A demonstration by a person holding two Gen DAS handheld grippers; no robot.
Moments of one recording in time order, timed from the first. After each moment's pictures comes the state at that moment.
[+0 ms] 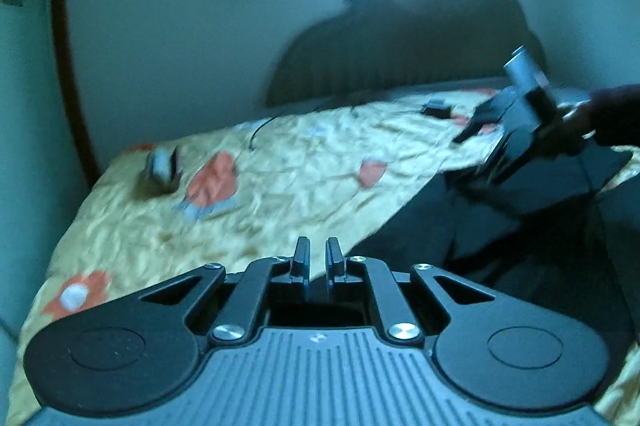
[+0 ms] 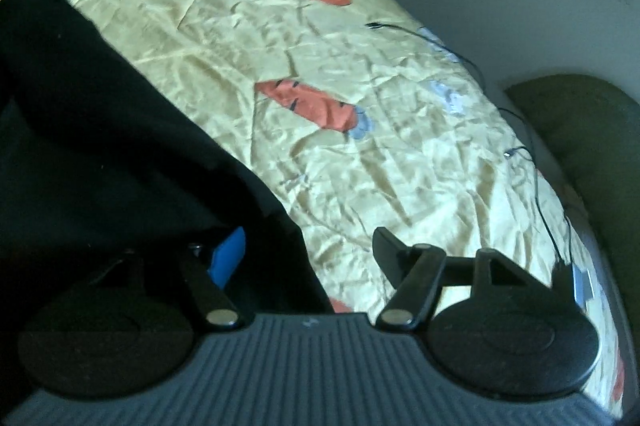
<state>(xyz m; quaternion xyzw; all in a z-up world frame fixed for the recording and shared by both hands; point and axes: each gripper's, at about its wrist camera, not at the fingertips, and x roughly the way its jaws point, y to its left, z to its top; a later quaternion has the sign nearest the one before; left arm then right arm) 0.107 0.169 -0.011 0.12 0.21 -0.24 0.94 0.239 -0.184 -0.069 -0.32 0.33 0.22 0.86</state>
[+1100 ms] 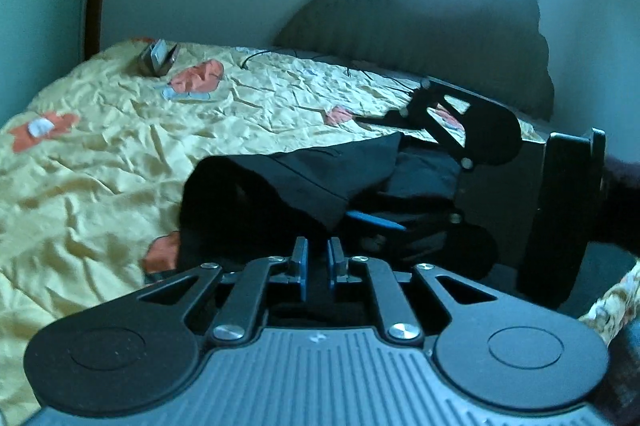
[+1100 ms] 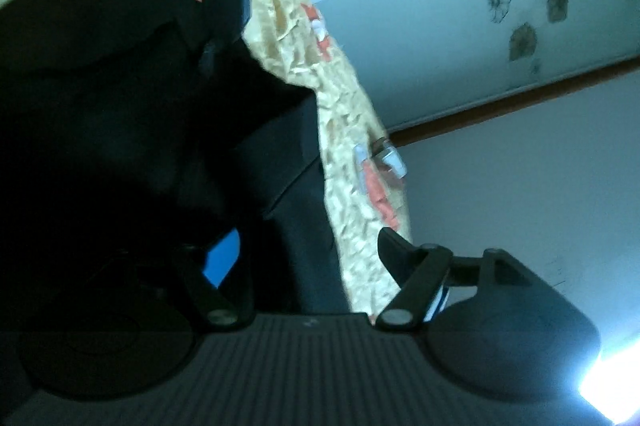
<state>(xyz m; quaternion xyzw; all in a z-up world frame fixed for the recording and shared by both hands) 0.052 0.164 -0.050 -0.05 0.31 -0.24 0.92 0.069 0.036 -0.110 -0.60 0.06 0.24 0.76</state>
